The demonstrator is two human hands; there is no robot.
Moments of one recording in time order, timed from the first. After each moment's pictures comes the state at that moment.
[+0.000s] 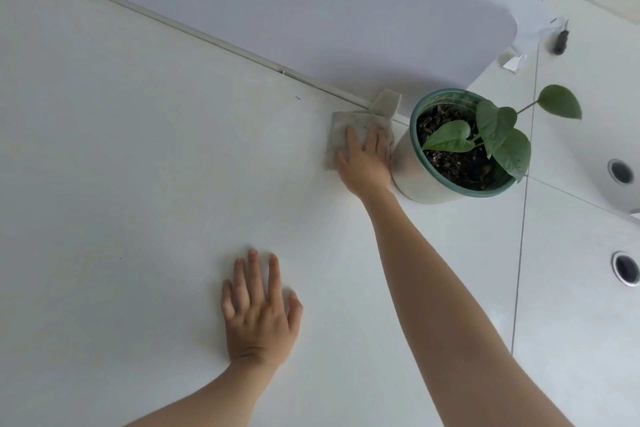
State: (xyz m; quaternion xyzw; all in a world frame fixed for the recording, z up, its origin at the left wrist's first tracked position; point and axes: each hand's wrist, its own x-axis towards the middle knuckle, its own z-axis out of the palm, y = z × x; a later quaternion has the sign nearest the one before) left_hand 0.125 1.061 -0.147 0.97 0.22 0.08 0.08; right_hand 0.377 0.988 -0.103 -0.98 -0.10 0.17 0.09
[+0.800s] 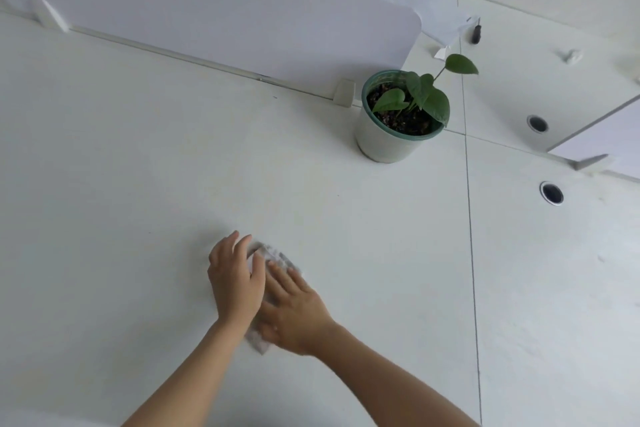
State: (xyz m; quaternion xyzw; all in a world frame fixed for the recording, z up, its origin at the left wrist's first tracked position) left_hand 0.090 1.104 -0.109 0.91 0.22 0.09 0.35; right_hand 0.085 0.987 -0.104 -0.90 -0.39 0.16 0.03
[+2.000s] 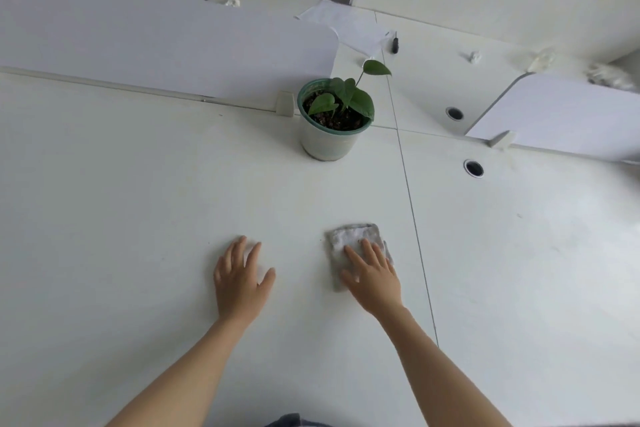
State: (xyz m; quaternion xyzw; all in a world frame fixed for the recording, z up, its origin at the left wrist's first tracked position) left_hand 0.090 1.064 -0.117 0.95 0.08 -0.02 0.29; right_hand 0.093 0.841 -0.076 -0.97 0.05 0.20 0.11
